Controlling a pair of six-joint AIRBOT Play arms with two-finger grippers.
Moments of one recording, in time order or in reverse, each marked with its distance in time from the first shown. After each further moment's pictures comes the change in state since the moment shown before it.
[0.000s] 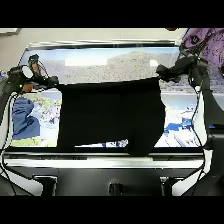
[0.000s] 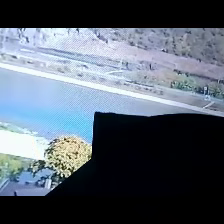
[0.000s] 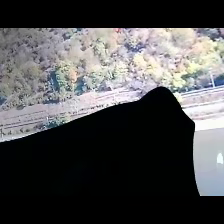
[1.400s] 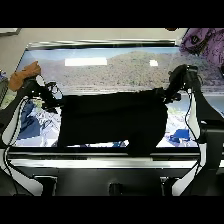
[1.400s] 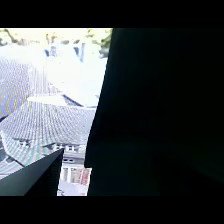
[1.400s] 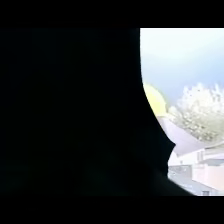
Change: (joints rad) left arm -0.034 -0.058 -0.099 -0.030 -0.440 0.000; right arm -0.002 -0.109 -0.005 -0.177 -0.472 -0.037
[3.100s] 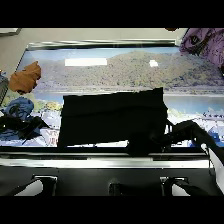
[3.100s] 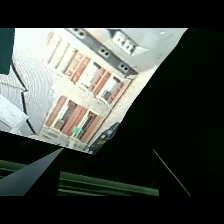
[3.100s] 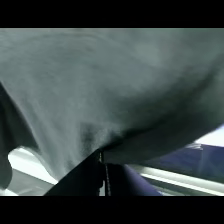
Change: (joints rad) left arm 0.367 0.668 -0.776 -0.232 0.145 0.051; right arm -0.091 0.708 -1.326 0.510 0.342 -0.249
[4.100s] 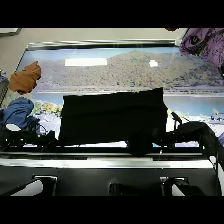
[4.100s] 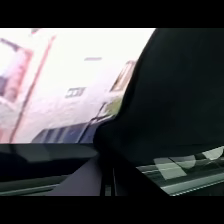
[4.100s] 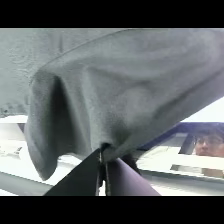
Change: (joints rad) left arm -0.010 -0.052 -0.298 -0.218 0.135 0.264; right arm 0.017 0.259 0.000 -0.004 -0.014 0.095
